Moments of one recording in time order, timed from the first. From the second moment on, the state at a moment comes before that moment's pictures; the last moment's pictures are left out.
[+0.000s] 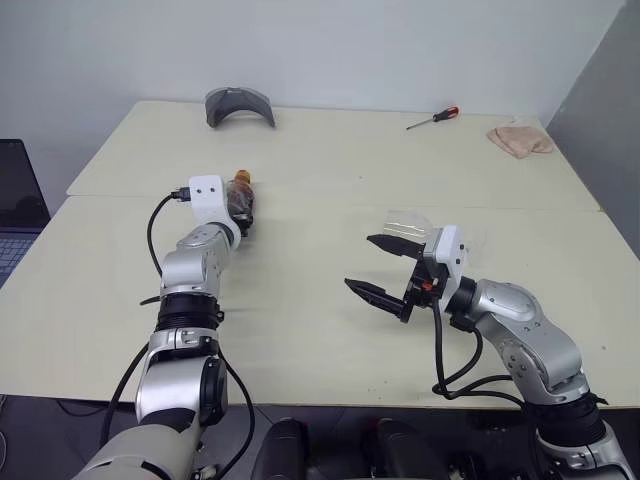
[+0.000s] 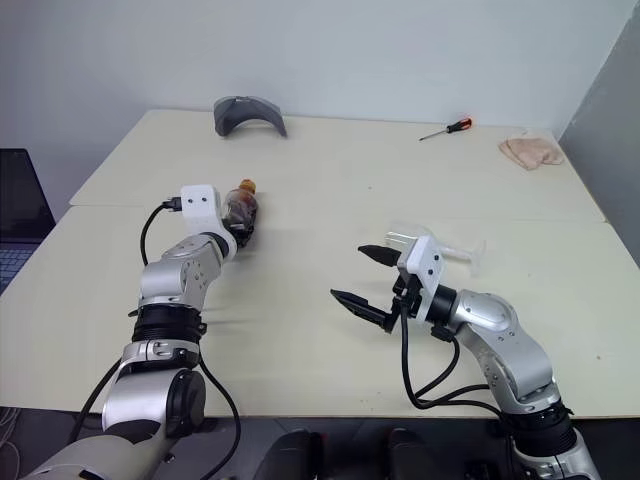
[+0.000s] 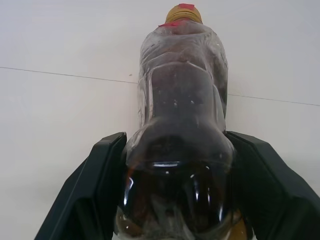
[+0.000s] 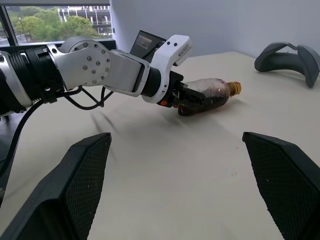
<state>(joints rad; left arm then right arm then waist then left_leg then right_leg) -0.79 0.31 0.24 0.51 -0.15 0.60 -0.03 -0.29 -0.42 0.14 -0.41 0.45 0.40 0.74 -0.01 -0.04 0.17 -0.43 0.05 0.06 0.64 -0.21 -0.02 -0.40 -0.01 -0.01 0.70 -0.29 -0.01</state>
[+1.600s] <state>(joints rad) -0.31 0.31 -0.11 -0.04 0.34 -0.33 -0.01 -0.67 -0.04 -0.02 0.04 0.71 0.58 0.54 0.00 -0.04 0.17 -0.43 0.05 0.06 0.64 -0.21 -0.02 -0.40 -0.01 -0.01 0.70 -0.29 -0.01</state>
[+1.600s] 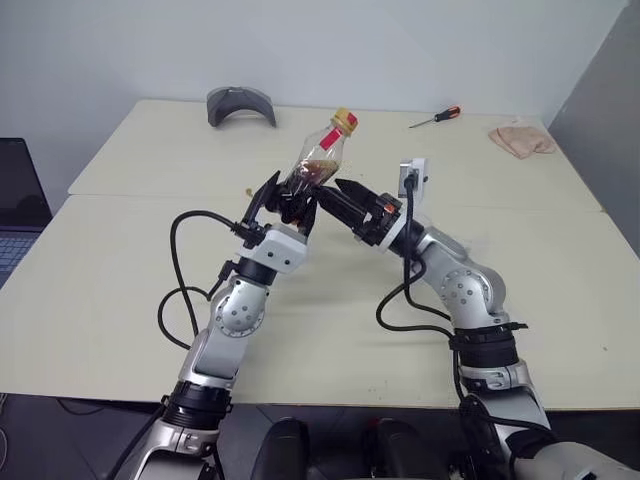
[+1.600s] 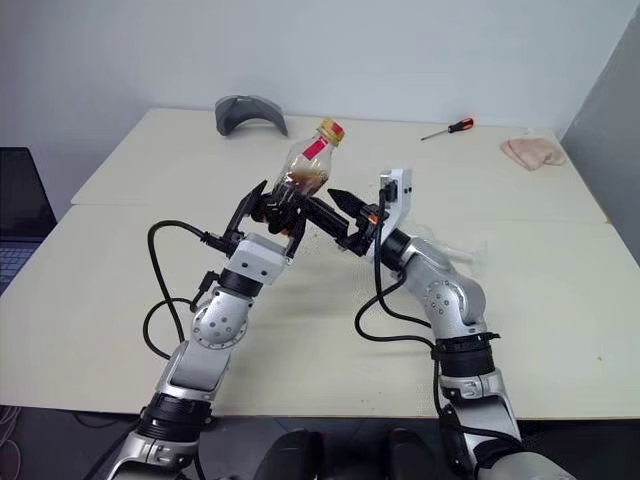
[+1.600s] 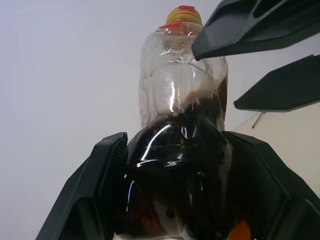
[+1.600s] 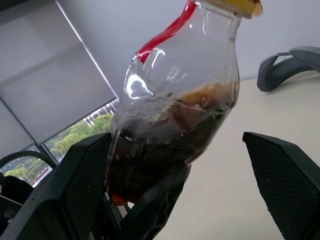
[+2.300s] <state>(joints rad) -0.27 0.29 -0.11 -0.07 0.32 -0.33 -0.07 -0.74 0.05 -0.06 0.20 0.71 0.51 0.59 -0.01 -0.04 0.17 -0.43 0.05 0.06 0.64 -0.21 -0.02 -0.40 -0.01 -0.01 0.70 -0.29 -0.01</state>
